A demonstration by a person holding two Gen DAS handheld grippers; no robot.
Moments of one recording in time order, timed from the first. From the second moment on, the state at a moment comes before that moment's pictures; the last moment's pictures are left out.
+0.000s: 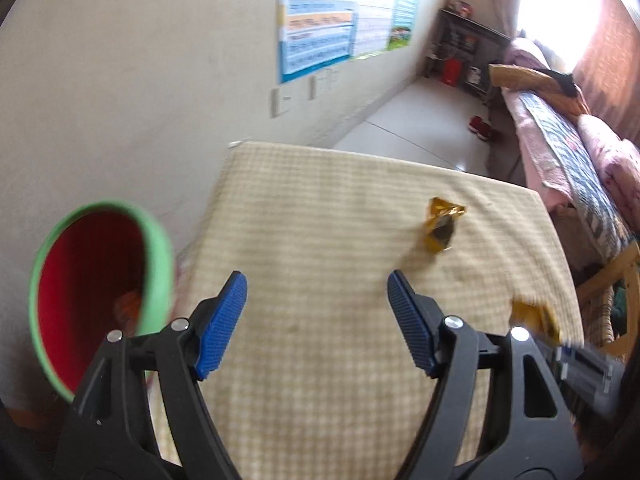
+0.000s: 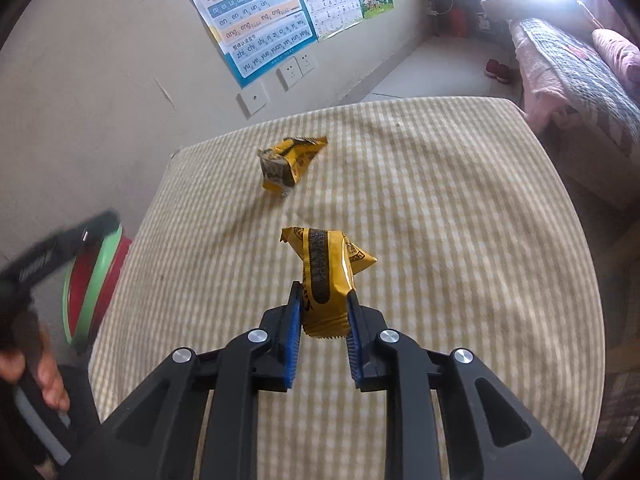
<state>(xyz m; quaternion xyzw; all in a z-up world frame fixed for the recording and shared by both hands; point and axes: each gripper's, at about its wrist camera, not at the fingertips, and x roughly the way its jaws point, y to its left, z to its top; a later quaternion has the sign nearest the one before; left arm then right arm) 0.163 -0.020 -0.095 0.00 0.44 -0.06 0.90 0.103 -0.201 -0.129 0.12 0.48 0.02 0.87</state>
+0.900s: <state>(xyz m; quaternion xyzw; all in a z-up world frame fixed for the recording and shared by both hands) 0.253 -0.159 -0.177 0.10 0.51 -0.10 0.85 0.068 -0.246 -0.141 0.19 0.48 0.04 0.86</state>
